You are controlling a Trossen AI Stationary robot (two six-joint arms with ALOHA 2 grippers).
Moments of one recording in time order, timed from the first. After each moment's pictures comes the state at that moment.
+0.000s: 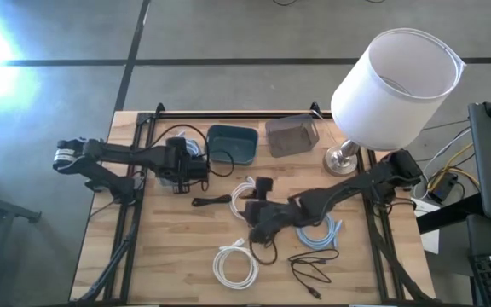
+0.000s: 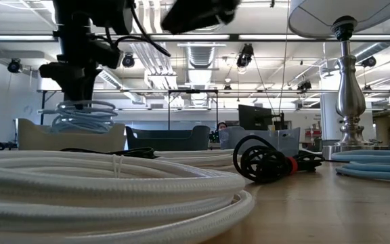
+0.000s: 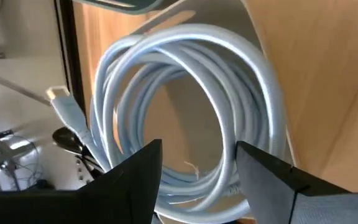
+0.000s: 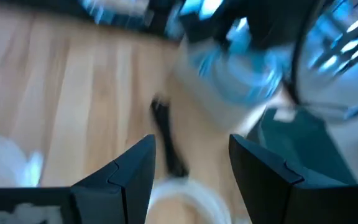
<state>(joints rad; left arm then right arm) 0.04 1.36 1.04 -1.23 -0.52 -0.09 0.33 1.80 1.36 -0.17 0.59 0.04</state>
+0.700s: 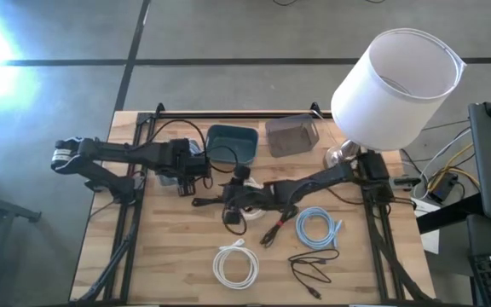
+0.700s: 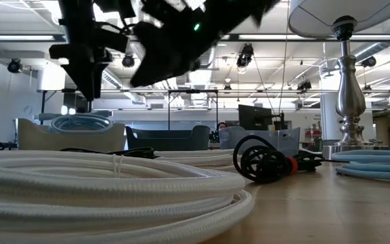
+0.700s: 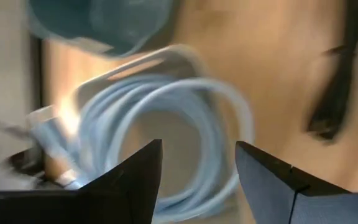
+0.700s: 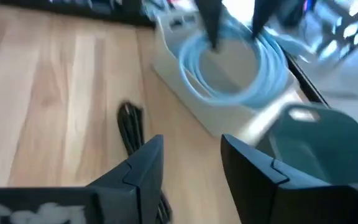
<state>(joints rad) 0.03 1.34 1.09 -1.16 -0.37 -0.11 0.16 2.02 1.44 0.00 0.47 -0.01</state>
